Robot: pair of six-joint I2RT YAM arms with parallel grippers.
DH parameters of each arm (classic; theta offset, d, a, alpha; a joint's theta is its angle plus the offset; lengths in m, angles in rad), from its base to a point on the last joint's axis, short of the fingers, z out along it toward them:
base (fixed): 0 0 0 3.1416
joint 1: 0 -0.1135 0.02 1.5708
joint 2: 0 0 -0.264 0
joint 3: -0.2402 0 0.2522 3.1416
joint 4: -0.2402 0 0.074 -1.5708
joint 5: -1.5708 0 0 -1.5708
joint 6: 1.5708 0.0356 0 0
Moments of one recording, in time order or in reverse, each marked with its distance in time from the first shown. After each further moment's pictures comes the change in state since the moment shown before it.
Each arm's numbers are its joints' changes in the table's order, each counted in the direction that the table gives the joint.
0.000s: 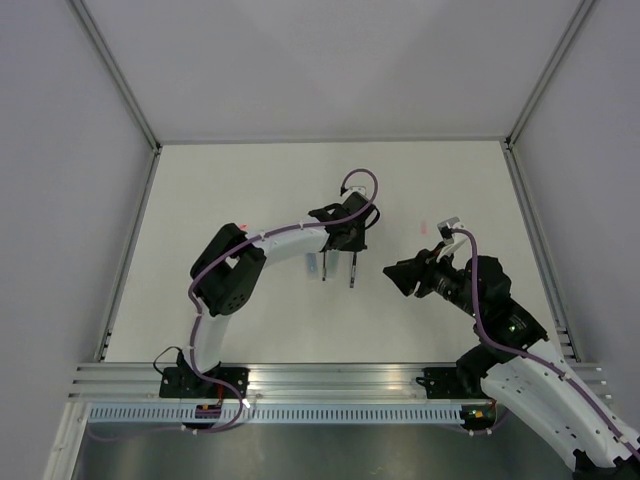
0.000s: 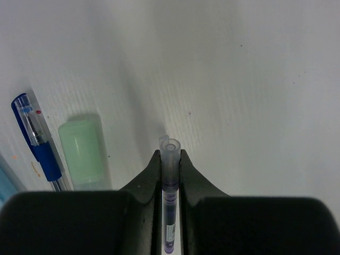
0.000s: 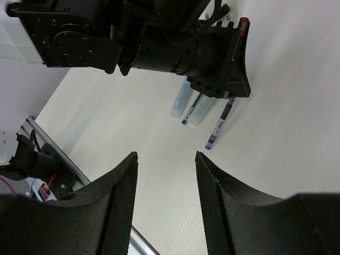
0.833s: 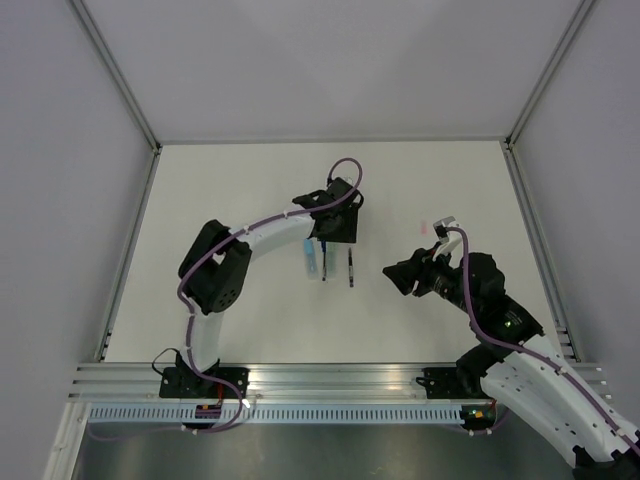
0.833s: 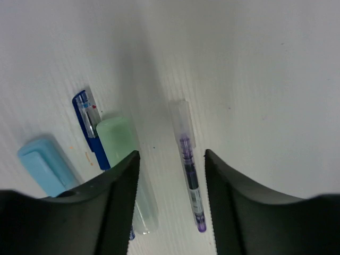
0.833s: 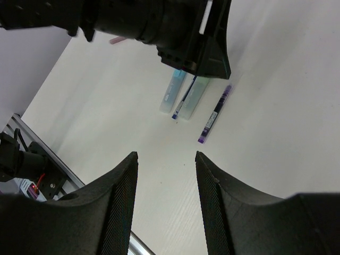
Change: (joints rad) left arm -0.081 -0.003 -0.021 -0.108 -0.052 0.043; right arm 0.000 0.034 0.000 -0.014 -0.024 -0.016
